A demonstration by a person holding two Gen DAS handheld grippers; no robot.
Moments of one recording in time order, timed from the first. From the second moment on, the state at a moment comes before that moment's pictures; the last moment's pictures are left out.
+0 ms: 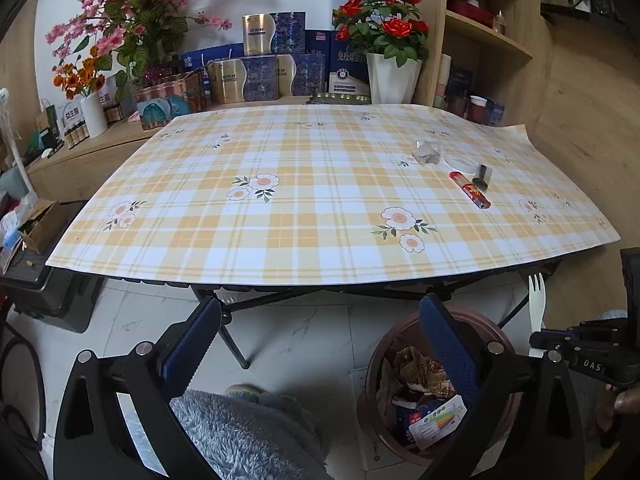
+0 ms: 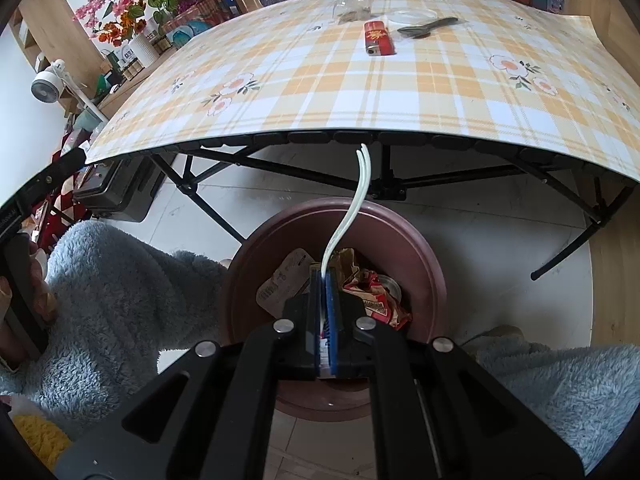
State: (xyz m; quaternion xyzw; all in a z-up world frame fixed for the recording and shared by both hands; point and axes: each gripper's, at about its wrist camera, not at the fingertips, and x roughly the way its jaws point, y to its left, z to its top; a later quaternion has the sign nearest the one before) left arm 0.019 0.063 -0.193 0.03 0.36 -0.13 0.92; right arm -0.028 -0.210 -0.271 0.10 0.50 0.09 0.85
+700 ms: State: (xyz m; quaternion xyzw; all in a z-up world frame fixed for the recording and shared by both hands) left arm 0.018 0.066 -0.194 0.02 0.36 -0.12 0.92; right arm -0.023 -0.203 -0.287 0.09 0.54 0.10 0.83
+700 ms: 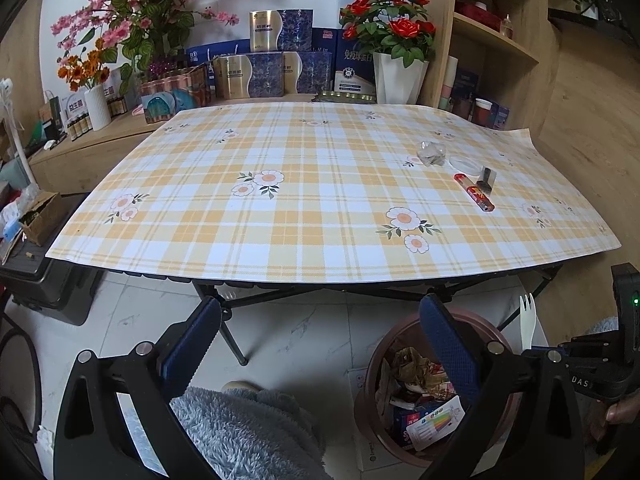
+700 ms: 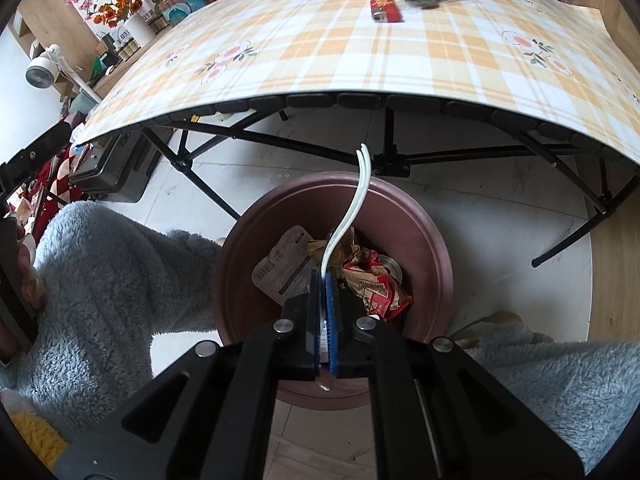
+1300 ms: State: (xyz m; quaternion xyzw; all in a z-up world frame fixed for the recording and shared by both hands) left arm 0.023 0.077 -0.196 0.00 0.37 -0.11 0.92; right arm -0.022 -0.213 -0.277 0.07 0.52 0.06 0.85
